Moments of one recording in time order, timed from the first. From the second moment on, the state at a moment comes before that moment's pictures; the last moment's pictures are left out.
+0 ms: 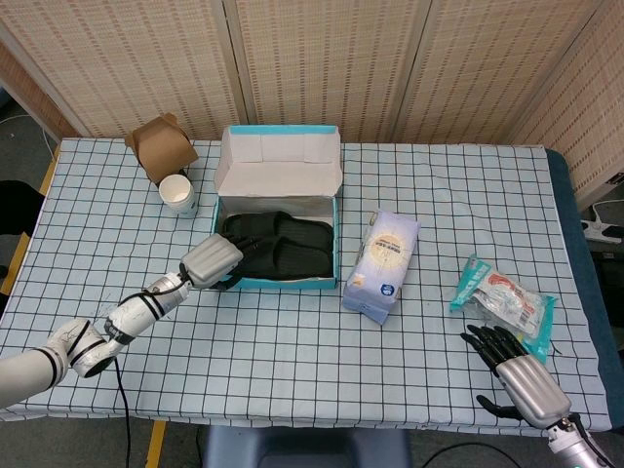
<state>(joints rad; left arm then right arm) -0.99 -1.37 0.00 -1.22 1.57 0.84 -0.24 0.13 -1.01 -0.16 -1.70 -1.76 1.34 0.05</state>
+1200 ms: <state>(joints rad) -0.98 -1.41 -0.01 -1.20 1.57 0.87 -0.30 0.13 -1.01 -0.16 -1.70 -1.77 1.36 0.07</state>
